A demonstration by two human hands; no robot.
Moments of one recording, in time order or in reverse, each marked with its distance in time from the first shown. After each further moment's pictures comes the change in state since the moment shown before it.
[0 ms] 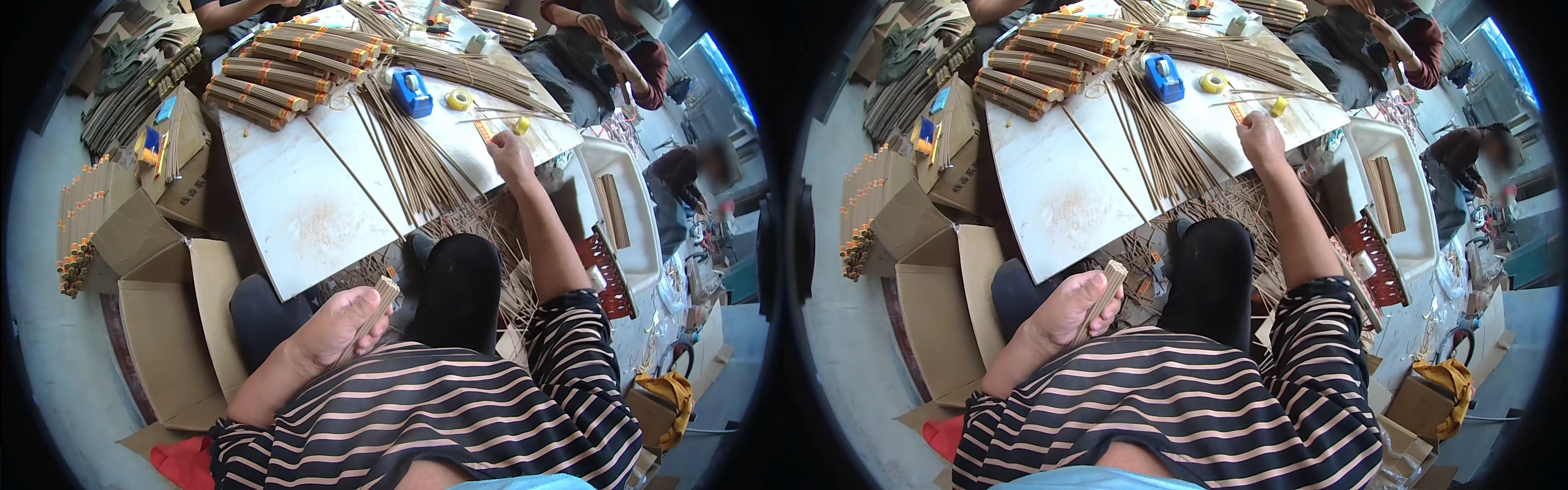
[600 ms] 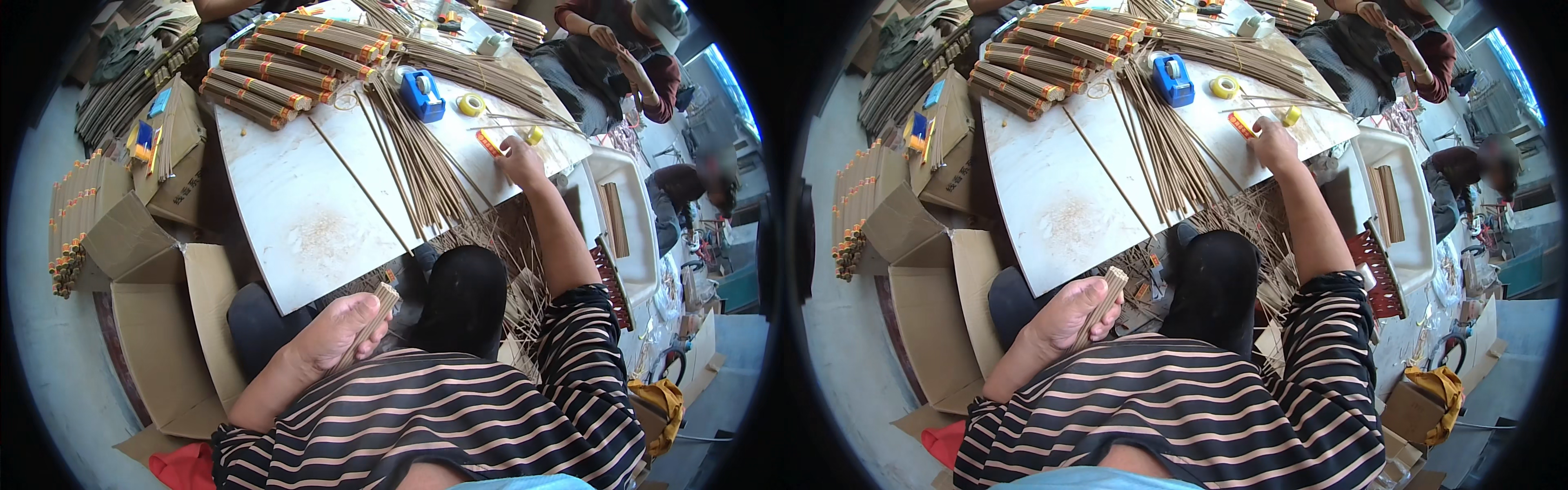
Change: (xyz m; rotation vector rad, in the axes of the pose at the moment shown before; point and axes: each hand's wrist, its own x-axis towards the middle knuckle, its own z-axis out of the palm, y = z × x) left_hand 0.012 0.008 -0.024 -0.083 0.032 -0.013; right_hand 0.029 0.001 0.006 -0.228 -0.257 0.025
